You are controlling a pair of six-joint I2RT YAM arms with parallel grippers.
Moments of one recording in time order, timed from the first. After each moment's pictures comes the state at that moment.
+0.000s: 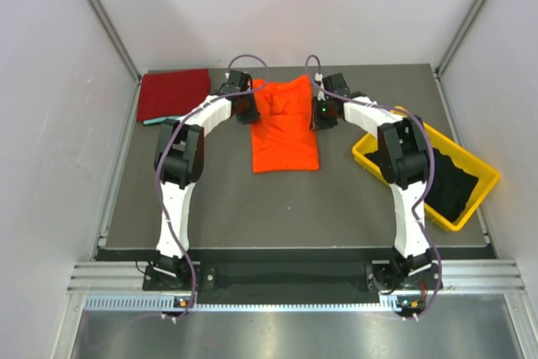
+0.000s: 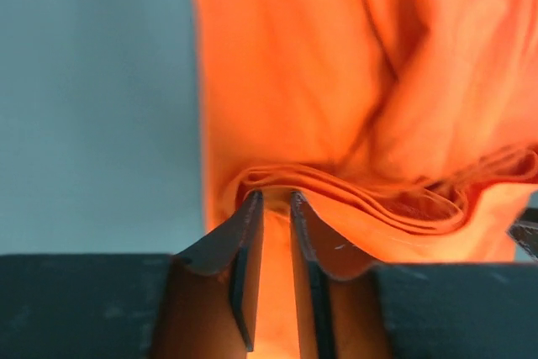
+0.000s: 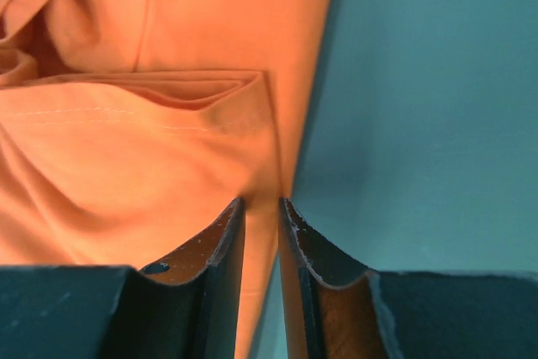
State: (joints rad) left arm -0.31 2.28 1.81 -0.42 0.10 -0.54; right arm 0.35 2.21 1.69 -0.42 -0.18 0.26
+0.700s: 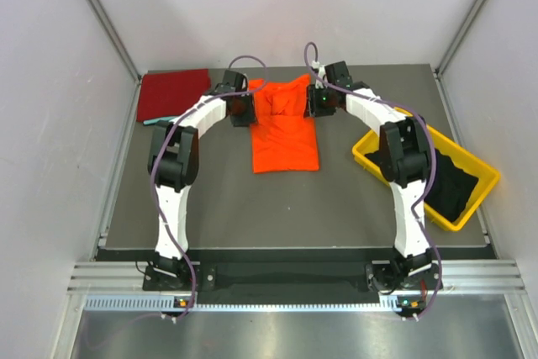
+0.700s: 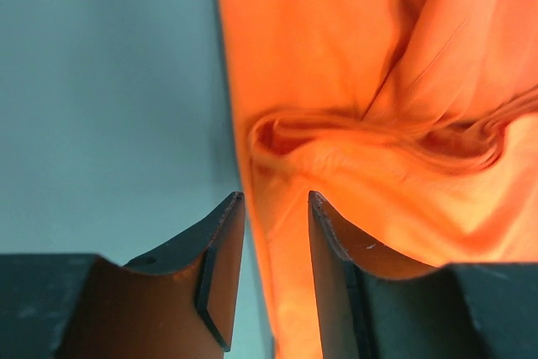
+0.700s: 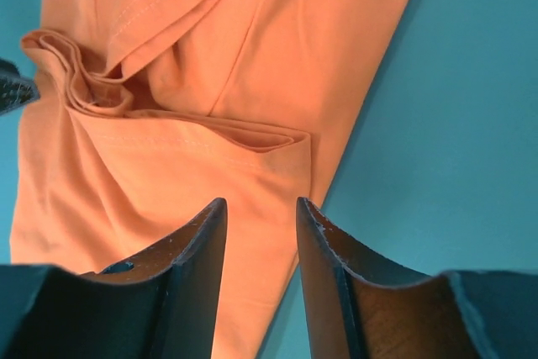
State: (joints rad) left arm -0.29 2.22 1.76 -0.47 0.13 -0.40; right arm 0.33 2.23 1.82 -0.45 -0.28 0.16
